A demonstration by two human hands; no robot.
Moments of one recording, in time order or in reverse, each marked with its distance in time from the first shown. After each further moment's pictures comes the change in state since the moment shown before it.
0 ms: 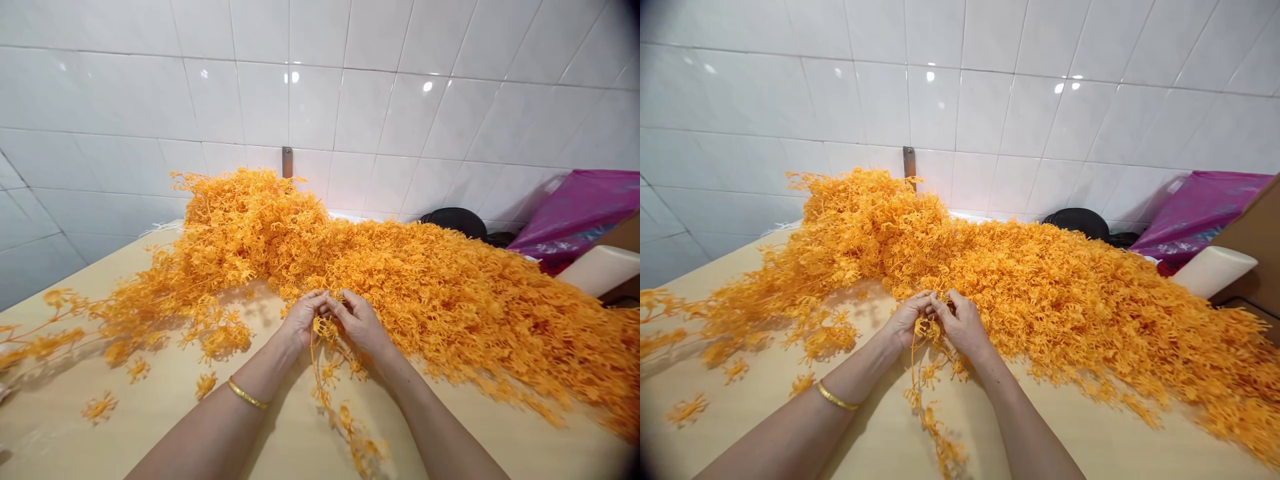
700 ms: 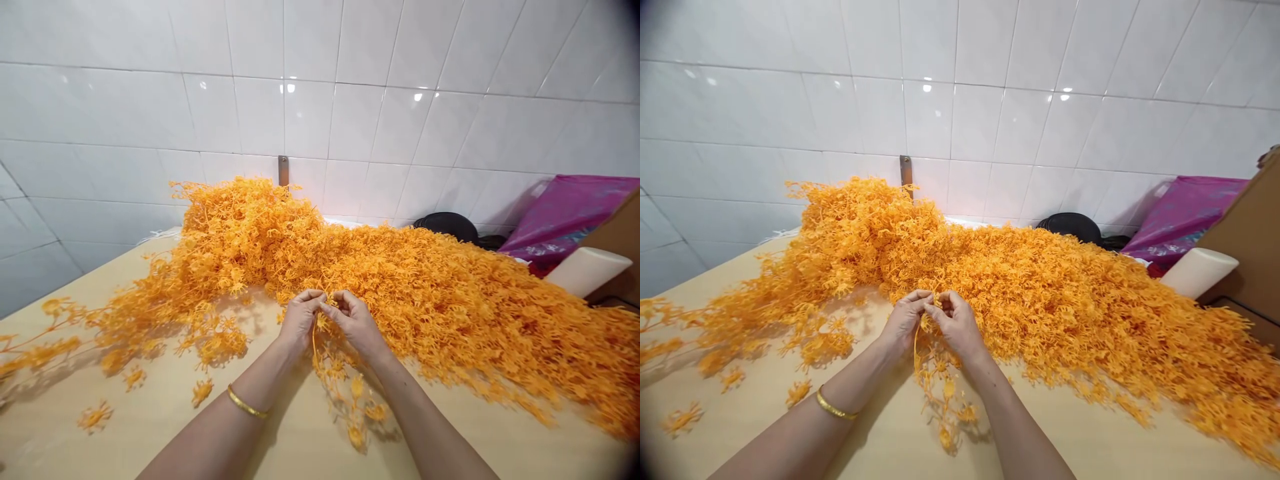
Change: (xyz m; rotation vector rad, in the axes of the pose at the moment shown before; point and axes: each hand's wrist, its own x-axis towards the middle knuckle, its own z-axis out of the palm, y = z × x) left_hand -0.001 -0.002 0.007 0.116 0.104 0.295; right_hand -0.001 -0.017 0.000 0.238 0.054 0.040
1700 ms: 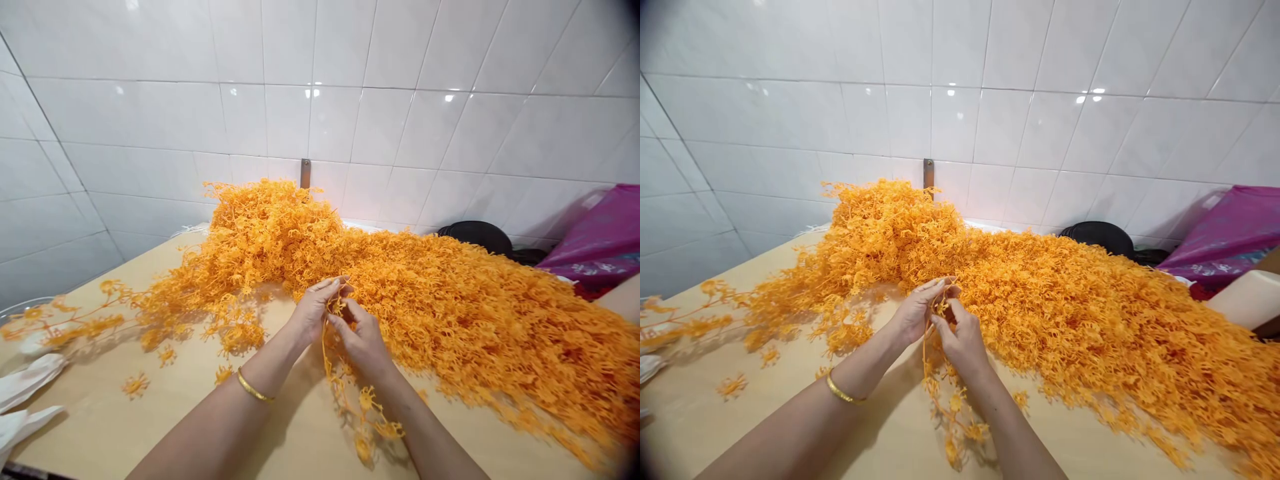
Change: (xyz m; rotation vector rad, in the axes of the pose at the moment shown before) left_hand -0.009 0.034 0.011 0.021 -0.165 -0.041; right_hand -0.012 -0.012 0.014 -0.282 -0.038 -0.192
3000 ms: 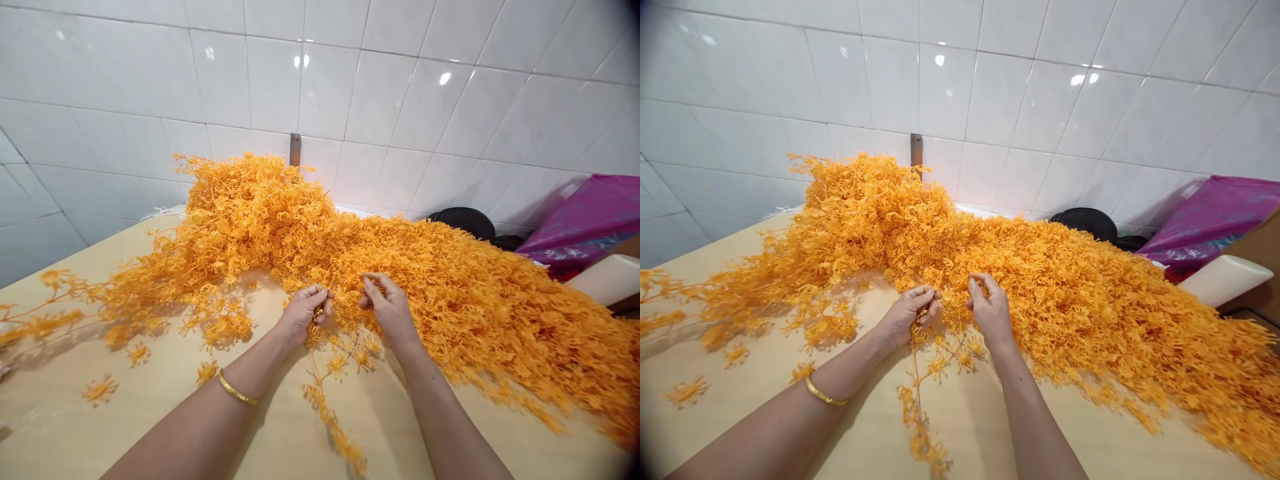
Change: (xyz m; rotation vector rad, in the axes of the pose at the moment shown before) left_hand 0.000 -0.028 -0.035 0.191 -0.128 -0.075; right_hand 0.013 0.020 -0.034 0.096 0.270 0.289
